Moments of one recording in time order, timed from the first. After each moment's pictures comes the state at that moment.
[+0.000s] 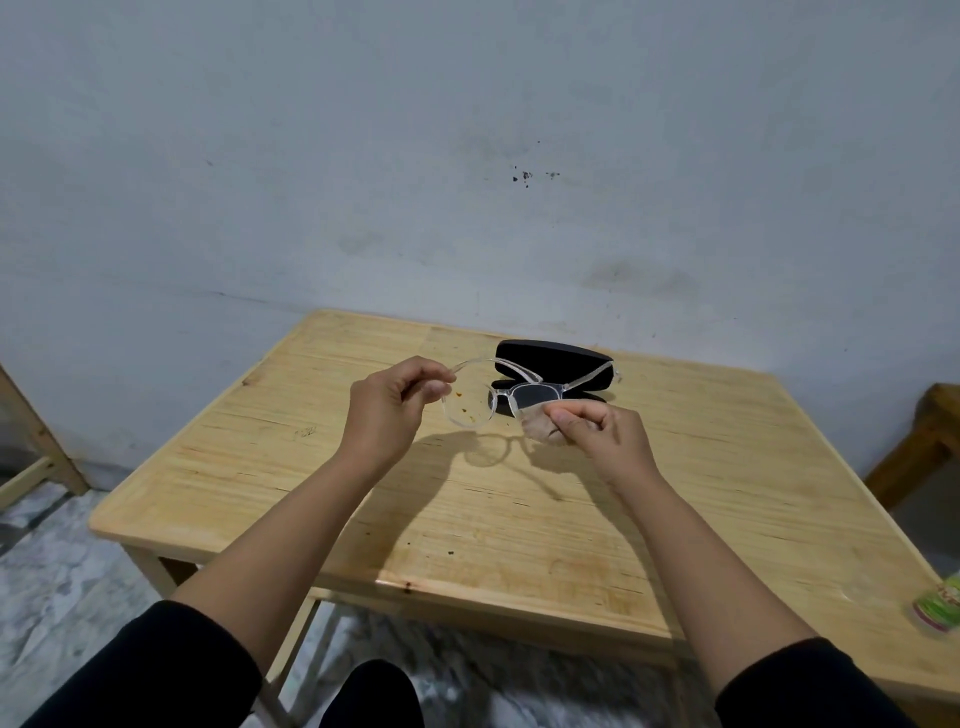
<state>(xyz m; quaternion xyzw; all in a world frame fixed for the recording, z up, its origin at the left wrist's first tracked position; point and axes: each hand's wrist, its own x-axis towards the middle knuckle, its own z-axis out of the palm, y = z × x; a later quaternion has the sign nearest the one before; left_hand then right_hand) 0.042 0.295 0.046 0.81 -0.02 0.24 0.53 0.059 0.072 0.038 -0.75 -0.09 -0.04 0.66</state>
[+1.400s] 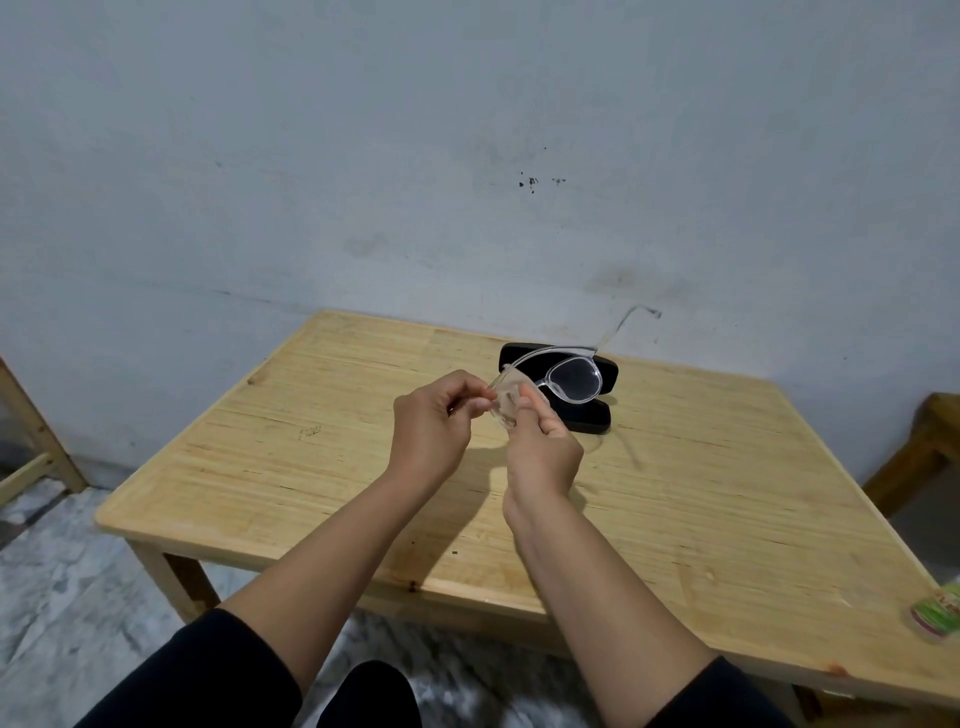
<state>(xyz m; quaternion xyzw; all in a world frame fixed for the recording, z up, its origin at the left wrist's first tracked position) 0.037 0.258 0.041 0.80 -0.03 0.26 0.53 0.037 0.172 0.042 -0.56 0.17 -0.12 0.80</state>
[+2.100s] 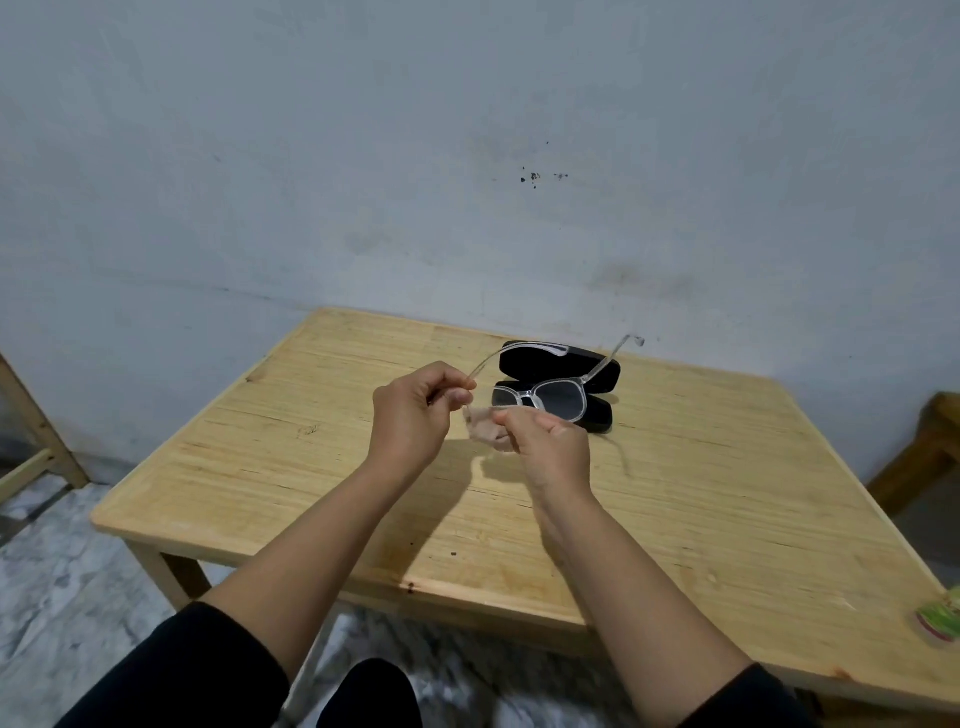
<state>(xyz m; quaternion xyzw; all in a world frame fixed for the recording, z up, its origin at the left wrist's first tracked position) 0.047 0.277 0.038 0.81 -0.01 0.27 0.51 0.040 0.144 0.039 -0.69 0.08 -0.01 0.72</state>
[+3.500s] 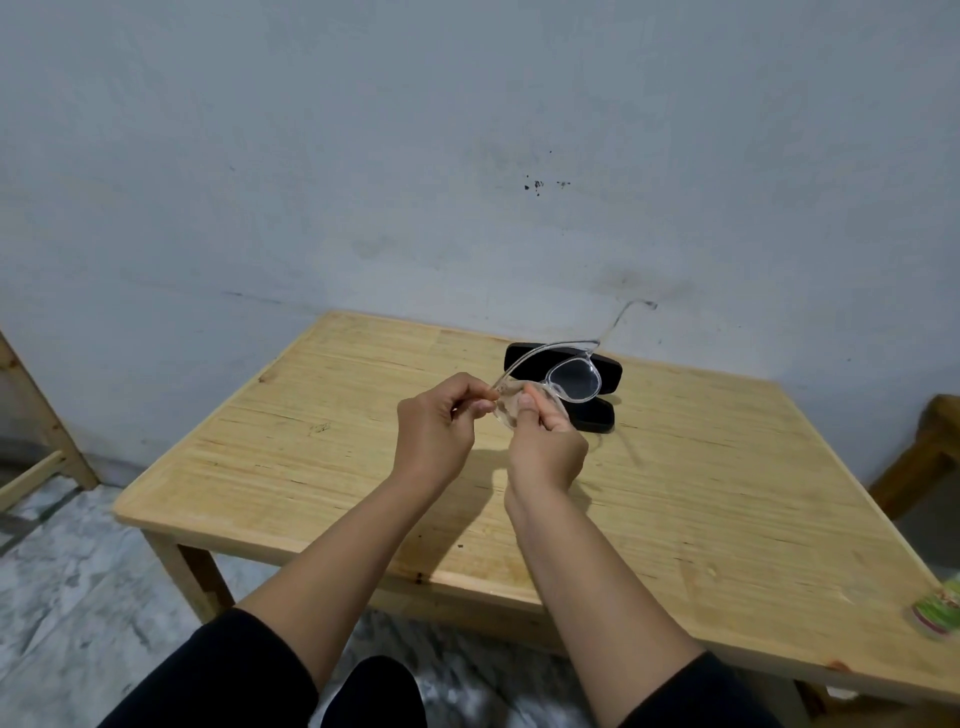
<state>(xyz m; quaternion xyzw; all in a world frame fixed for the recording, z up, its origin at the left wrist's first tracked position) 0.032 0.260 0.033 0.80 -0.04 0.31 0.51 0.037 0.173 0.040 -0.60 0.16 -0.17 0.77</state>
